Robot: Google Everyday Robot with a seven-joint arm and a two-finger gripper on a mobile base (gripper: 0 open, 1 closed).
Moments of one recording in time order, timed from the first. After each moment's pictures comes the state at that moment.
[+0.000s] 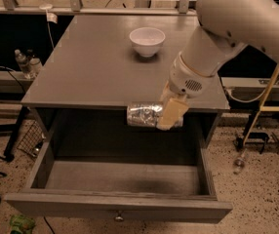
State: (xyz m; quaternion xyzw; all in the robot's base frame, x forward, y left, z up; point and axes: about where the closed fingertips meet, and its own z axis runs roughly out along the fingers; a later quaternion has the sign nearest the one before) arm 0.500 -0.061 0.851 -0.66 0.73 0.13 0.14
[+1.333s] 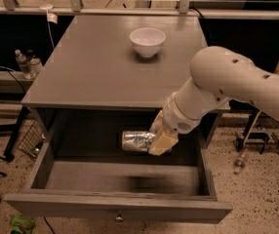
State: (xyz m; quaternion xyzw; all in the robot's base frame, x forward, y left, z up) arm 0.492 -0.046 0.758 -0.68 0.70 0.14 0.19
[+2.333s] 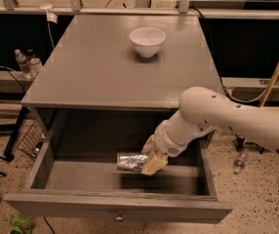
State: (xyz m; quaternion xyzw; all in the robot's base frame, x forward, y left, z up) arm 0.485 -0.025 0.662 -0.69 0.68 0.18 0.20
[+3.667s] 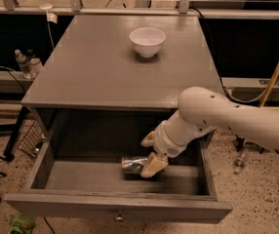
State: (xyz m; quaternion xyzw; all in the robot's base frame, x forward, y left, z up) arm 0.482 -0.022 0.661 -0.69 0.67 0.18 0.19
